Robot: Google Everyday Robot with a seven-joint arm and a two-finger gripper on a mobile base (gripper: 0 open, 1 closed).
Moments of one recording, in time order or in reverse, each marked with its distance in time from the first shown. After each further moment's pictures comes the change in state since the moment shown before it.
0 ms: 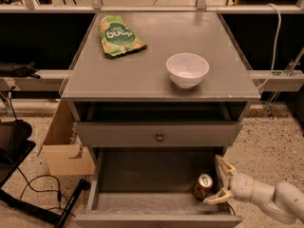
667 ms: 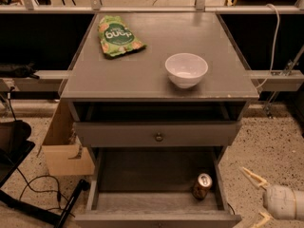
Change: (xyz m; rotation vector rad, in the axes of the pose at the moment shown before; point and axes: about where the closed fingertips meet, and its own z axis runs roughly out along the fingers) arm -0.061 0.056 -0.099 -0.170 0.149 -0.204
